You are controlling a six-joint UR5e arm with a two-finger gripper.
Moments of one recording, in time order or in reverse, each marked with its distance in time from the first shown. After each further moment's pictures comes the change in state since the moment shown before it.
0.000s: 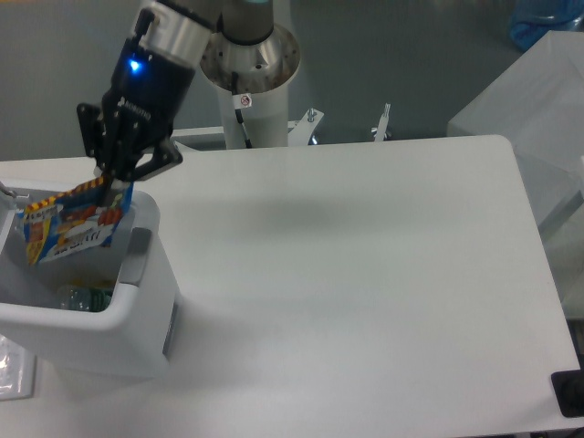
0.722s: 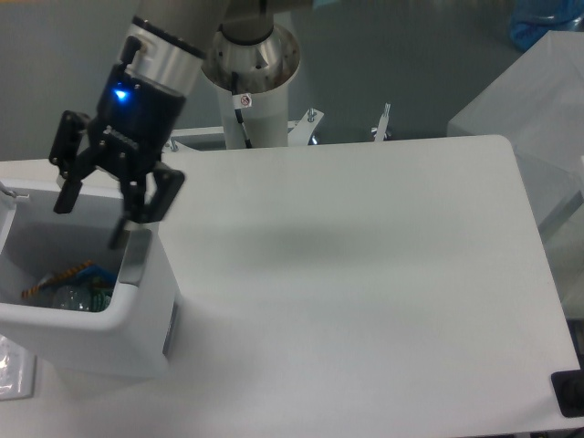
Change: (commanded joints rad) arm 0.118 -0.130 0.238 0.000 0.018 0.004
